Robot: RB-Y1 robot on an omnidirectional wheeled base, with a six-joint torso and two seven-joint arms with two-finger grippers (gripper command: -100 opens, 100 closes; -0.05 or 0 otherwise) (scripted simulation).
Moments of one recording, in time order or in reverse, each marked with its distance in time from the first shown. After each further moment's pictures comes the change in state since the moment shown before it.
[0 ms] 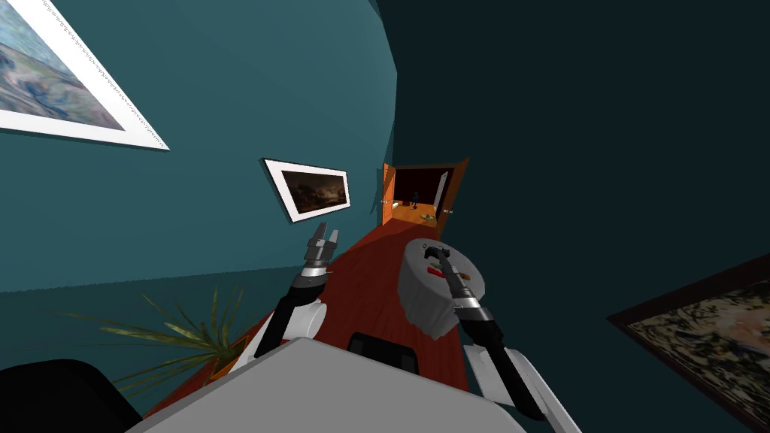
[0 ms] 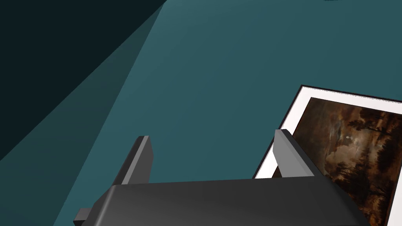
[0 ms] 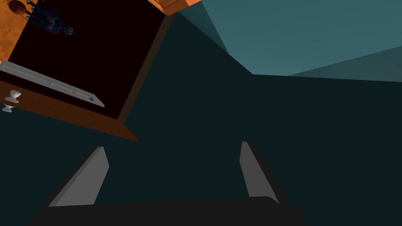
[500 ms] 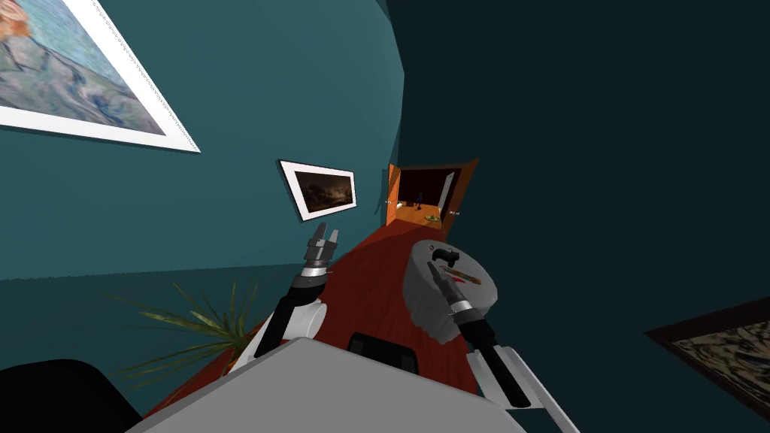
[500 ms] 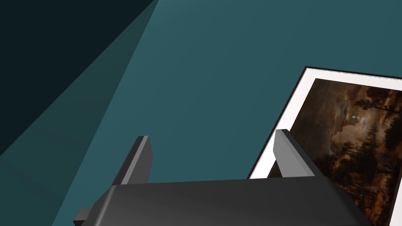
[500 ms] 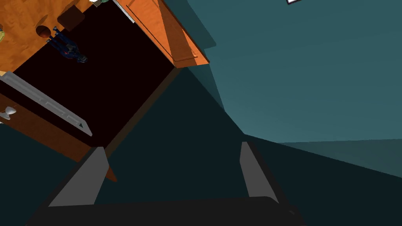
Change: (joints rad) left arm 0.000 0.000 0.000 0.000 0.000 0.000 0.000; right arm -0.027 -0.132 0.067 0.121 0.106 0.050 0.060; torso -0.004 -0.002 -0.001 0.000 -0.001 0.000
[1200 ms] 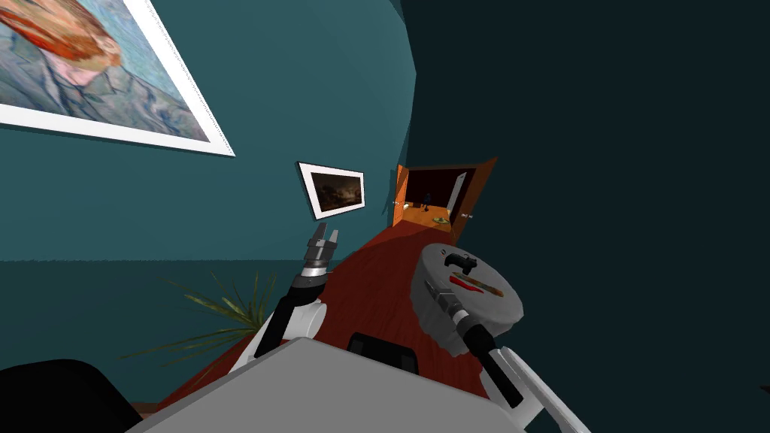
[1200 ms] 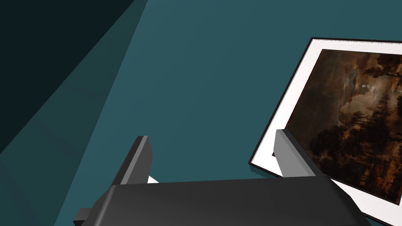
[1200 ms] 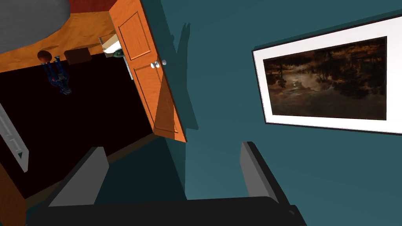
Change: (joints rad) left arm 0.000 0.000 0.000 0.000 0.000 0.000 0.000; right arm -0.052 -0.207 0.130 0.181 0.166 0.098 0.100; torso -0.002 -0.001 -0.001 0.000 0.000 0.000
